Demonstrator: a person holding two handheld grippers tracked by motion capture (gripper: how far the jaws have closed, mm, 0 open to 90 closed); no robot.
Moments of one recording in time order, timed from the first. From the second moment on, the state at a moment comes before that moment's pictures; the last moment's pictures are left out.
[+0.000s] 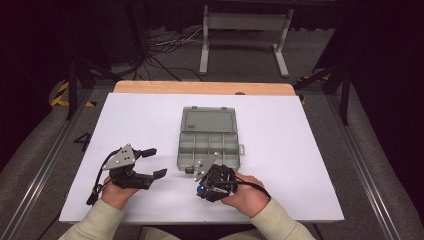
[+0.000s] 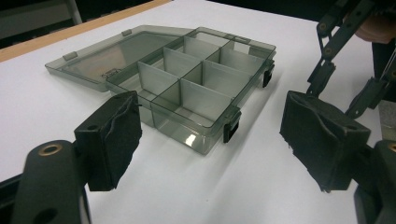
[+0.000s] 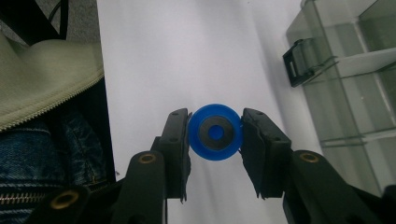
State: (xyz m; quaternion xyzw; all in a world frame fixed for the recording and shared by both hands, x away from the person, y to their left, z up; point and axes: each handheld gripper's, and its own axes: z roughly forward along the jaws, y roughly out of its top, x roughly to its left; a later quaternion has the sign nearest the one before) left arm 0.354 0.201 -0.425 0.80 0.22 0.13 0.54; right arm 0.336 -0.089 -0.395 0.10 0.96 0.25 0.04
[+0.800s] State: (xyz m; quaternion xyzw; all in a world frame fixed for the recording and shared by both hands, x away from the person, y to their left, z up) left arm 0.354 0.201 -0.425 0.80 0.21 0.13 0.54; right arm 0.358 -0.104 -0.358 0.12 0.95 0.27 0.07
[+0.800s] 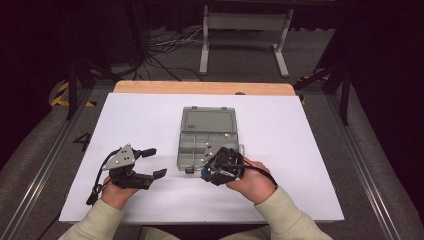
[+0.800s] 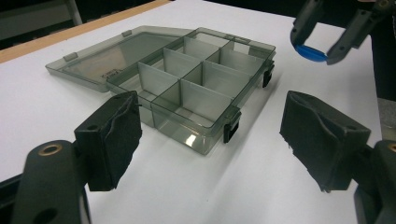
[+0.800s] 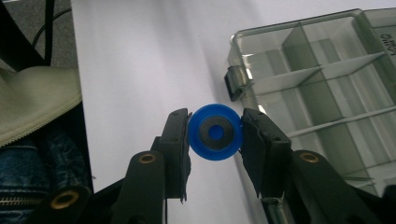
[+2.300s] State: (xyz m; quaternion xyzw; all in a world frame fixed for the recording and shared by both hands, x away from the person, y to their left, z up) left arm 0.355 0.202 -0.425 0.80 0.22 0.13 0.54; right arm 0.456 -0.134 -0.363 0.25 0.92 0.28 0.11
